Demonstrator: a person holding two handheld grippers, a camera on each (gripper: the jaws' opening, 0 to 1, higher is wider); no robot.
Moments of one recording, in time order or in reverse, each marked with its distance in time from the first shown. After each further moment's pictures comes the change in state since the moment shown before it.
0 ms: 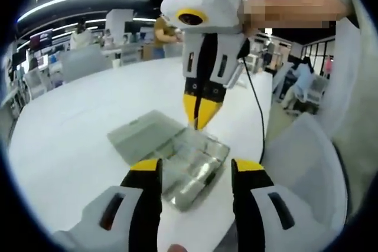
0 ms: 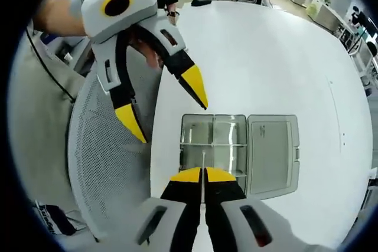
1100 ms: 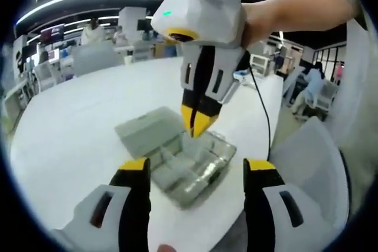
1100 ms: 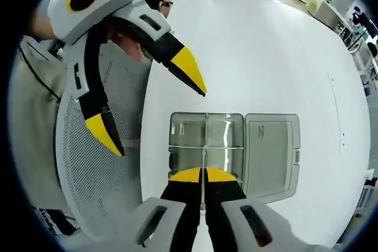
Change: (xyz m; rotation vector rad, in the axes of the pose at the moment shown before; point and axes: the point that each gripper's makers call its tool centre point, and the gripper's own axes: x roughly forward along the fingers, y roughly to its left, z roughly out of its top) left arm 0.000 0.007 -0.005 -0.044 -0.007 0.073; right arm 0.020 -0.008 0.004 0.000 0.057 -0.026
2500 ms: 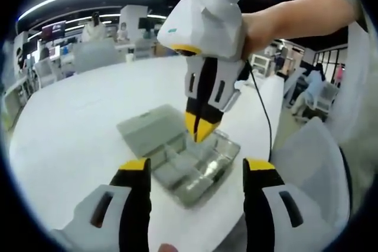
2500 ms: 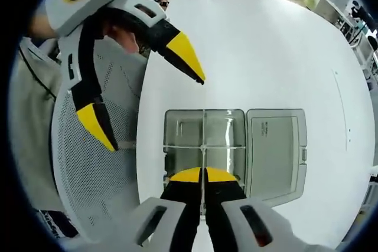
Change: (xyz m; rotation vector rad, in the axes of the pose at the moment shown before) left arm 0.001 0.009 -0.004 -0.016 0.006 0.000; right arm 0.018 -0.005 -0.005 0.026 -0.007 0.023
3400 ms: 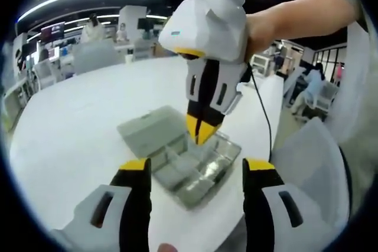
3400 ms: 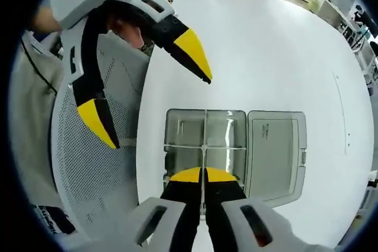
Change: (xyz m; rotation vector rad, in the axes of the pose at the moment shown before) left arm -0.001 0.000 0.003 0.008 -0.001 -0.003; right arm 0.000 0.005 -0.002 -0.027 0.019 -0.002
